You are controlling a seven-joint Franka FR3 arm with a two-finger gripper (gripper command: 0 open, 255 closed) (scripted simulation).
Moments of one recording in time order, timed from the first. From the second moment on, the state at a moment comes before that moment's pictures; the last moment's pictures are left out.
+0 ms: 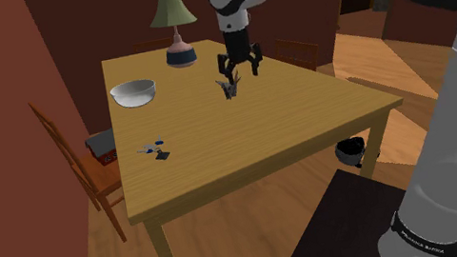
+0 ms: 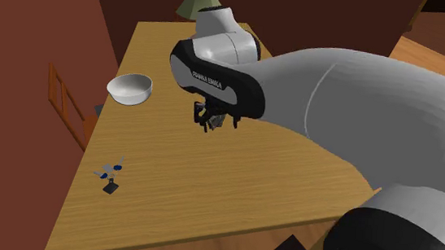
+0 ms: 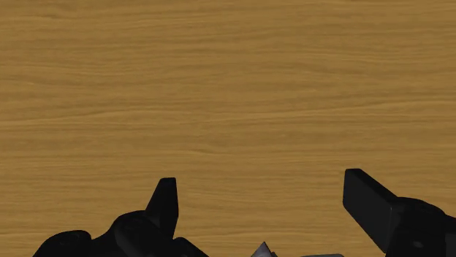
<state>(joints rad) -0.09 0.06 -0.06 -1.72 -0.07 1.72 0.31</state>
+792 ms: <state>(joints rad) -0.15 0.54 -0.10 -1.12 -0.02 1.56 0.37</state>
